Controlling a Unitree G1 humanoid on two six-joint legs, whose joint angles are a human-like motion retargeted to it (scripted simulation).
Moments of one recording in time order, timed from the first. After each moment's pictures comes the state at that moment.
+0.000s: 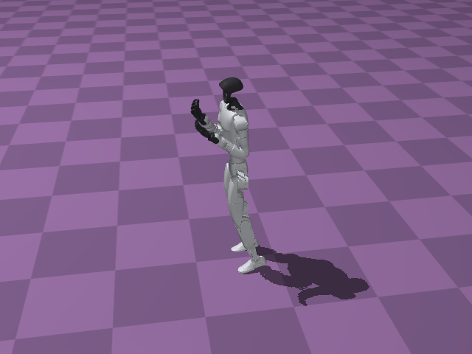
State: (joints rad) left arm 0.03 0.10 -0.34 -0.73 -1.60 -0.19 -0.08; right arm -0.30 -0.12 0.43 -0.63 0.63 -0.24 -0.11; waist 0.13 -0.14 -0.01; left_leg -0.05 -0.02 0.12 0.23 -0.04 -0.04; right_leg 0.01 -0.07 0.07 0.09 -0.05 0.07
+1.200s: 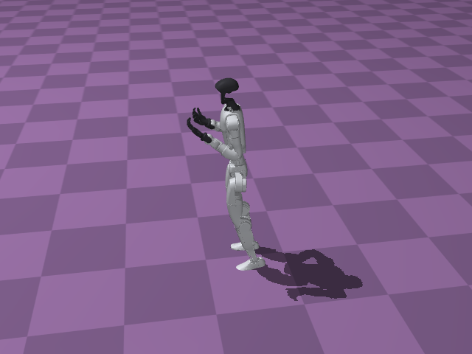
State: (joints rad) left arm 0.01 0.15 -0.23 -0.72 -1.39 -0.23 -0.03; right arm 0.17 -0.33 0.31 -0.77 1.15 -0.15 0.13; waist 0.00 -0.03 0.03; left_leg 0.00 -0.03 0.11 0.17 -0.09 -0.14; right_leg 0.02 -0.05 -0.02 0.09 -0.27 0.02
